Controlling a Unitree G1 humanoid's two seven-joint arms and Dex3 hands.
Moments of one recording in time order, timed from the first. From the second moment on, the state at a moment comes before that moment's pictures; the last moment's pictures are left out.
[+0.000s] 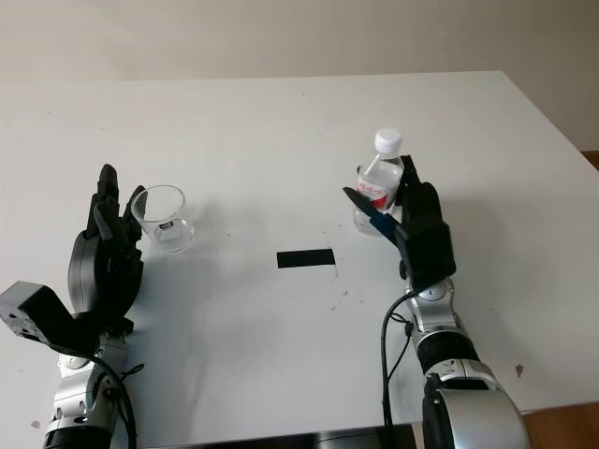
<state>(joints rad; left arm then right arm) -0.16 0.08 0.24 0.22 -0.27 -0.28 -0.14 -0.64 -0.27 -0.07 1.04 -0.15 -0.58 -0.10</state>
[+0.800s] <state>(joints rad) -0.18 0.08 0.24 0.24 -0.27 -0.29 -0.14 -0.70 -0.30 0.05 1.02 -0.24 -0.53 -0.06</state>
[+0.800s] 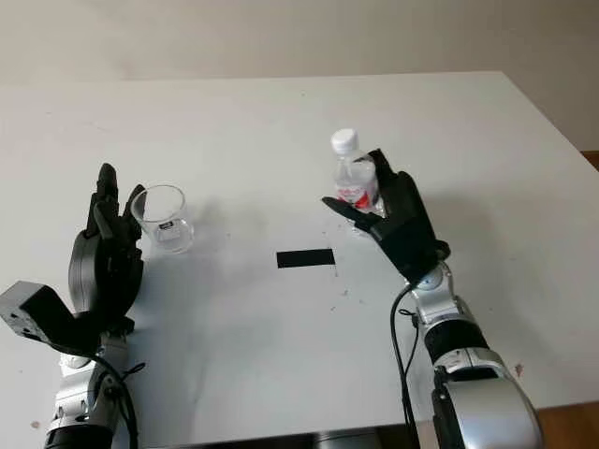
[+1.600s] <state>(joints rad) -0.20 0.06 0.24 0.23 -0.26 -0.30 -0.11 -1.14 -0.24 0.26 1.22 -0.45 -0.42 -0.06</state>
